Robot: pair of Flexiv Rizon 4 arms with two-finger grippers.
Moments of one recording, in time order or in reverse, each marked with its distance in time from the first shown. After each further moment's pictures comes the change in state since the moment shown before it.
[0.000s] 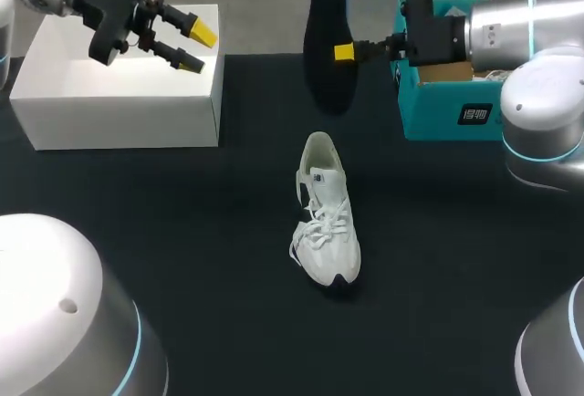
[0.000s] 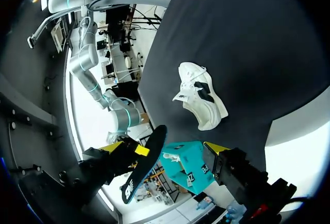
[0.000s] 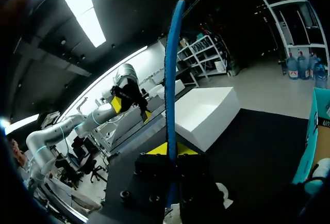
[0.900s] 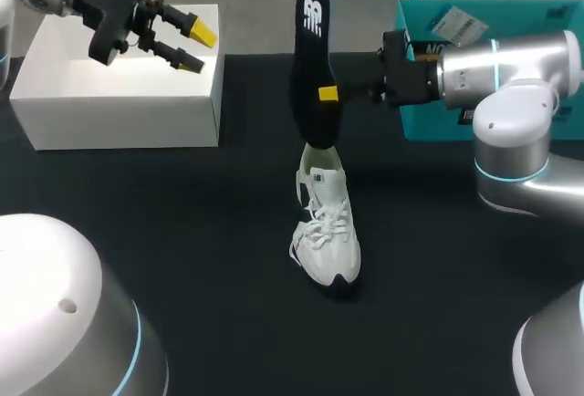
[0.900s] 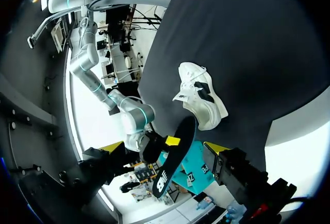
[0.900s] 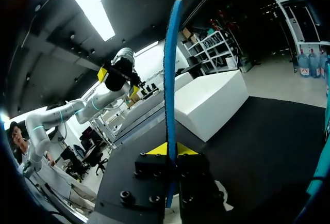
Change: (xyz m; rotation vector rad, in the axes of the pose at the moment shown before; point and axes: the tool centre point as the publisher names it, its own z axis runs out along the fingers) left arm 0.000 0.000 0.000 0.000 0.000 0.000; right arm -0.041 -0.068 0.046 0.041 0.118 0.004
